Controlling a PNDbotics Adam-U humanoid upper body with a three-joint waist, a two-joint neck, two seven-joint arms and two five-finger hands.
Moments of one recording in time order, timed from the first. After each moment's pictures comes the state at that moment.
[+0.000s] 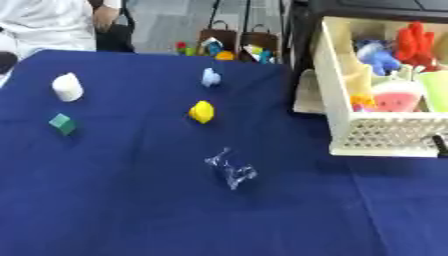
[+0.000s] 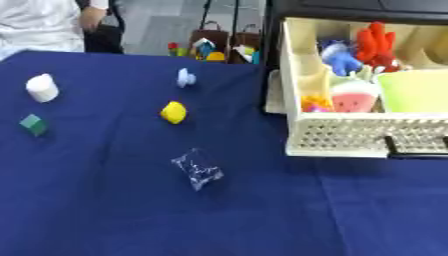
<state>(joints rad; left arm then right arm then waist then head) -0.40 0.99 0.03 -1.51 -0.38 0.12 0.13 -0.63 -0.57 -0.22 -1.99 0.46 -0.42 -0.72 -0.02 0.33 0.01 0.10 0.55</state>
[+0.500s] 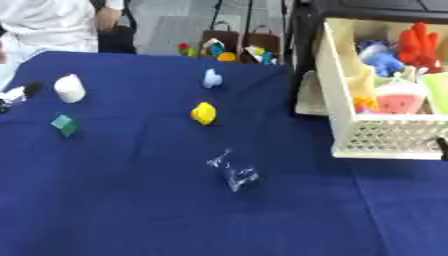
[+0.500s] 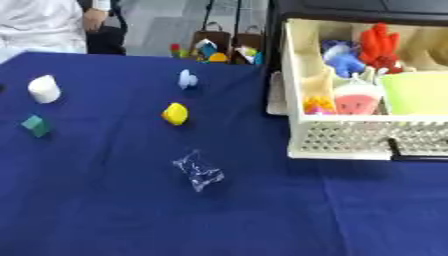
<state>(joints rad) -0.49 1.00 -0.10 -1.36 -0.36 0.27 -0.02 -0.64 -0.57 -0.21 -1.99 0.45 -0.42 -0.71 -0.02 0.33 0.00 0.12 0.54</state>
